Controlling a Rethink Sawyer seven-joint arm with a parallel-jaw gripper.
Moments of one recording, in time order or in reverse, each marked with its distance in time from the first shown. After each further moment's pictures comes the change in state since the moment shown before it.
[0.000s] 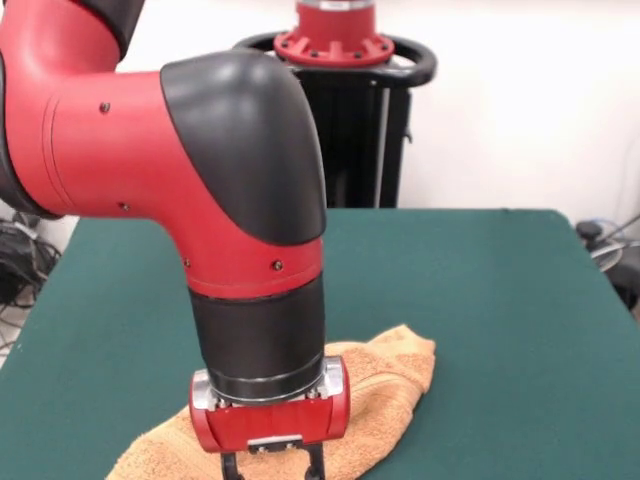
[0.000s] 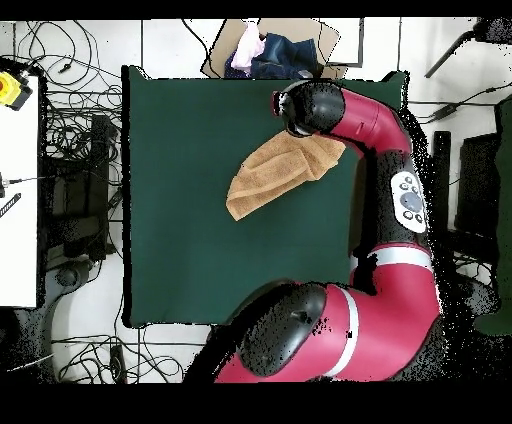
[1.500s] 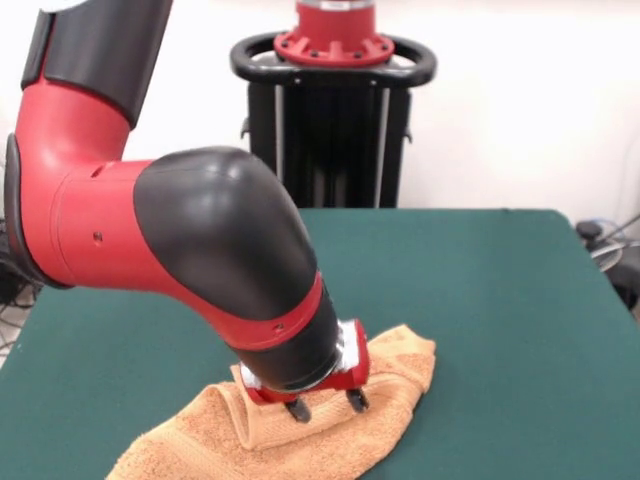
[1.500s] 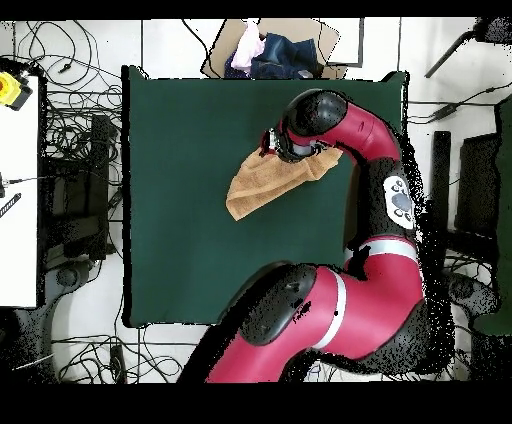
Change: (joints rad) arm 0.013 0.128 -0.051 -0.076 0.114 0.469 0.000
